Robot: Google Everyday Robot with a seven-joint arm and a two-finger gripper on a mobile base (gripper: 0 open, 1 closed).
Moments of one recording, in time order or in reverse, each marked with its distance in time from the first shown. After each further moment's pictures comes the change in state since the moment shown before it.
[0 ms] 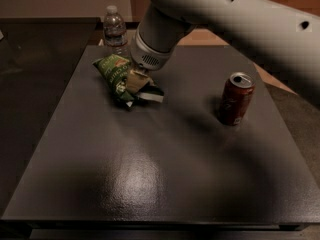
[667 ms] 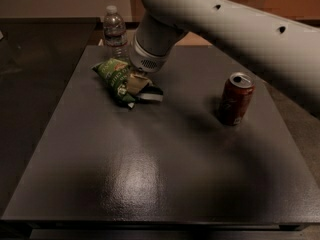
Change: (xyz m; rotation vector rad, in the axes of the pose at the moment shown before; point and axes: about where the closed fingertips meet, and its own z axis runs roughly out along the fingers) arm 0.006 -0.011 0.025 -0.008 0.022 -0.081
